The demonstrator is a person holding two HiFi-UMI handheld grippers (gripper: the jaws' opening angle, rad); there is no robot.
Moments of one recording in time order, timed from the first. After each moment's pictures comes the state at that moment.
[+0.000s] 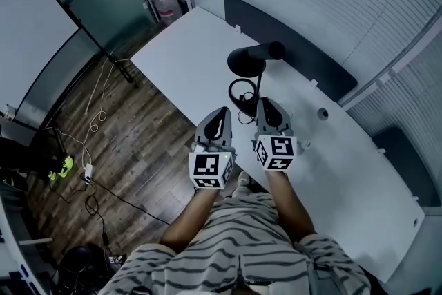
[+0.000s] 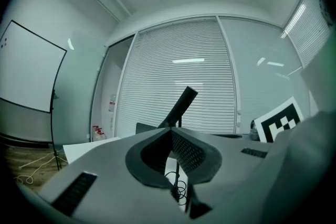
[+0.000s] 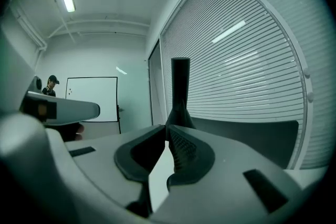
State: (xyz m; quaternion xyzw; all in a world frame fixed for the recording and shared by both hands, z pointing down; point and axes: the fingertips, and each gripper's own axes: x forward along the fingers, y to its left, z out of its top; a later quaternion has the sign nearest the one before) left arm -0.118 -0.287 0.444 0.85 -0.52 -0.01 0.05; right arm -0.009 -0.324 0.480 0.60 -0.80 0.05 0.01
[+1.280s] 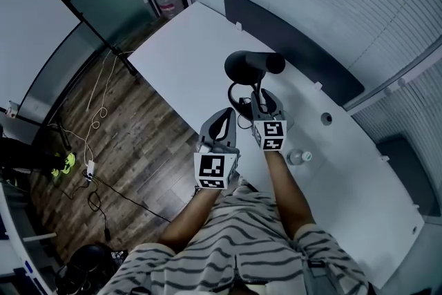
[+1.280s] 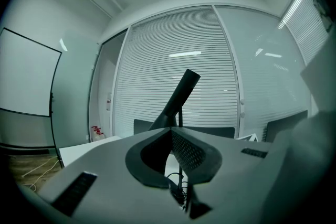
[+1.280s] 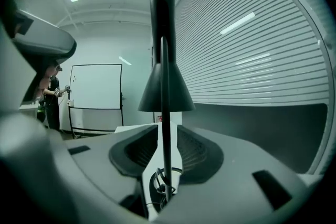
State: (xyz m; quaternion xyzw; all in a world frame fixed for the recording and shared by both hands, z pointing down) left arm -0.082 -0.337 0.472 0.85 -0.52 0.03 0.04; right arm 0.006 -0.429 0.591 0.57 -0.82 0.06 0.05
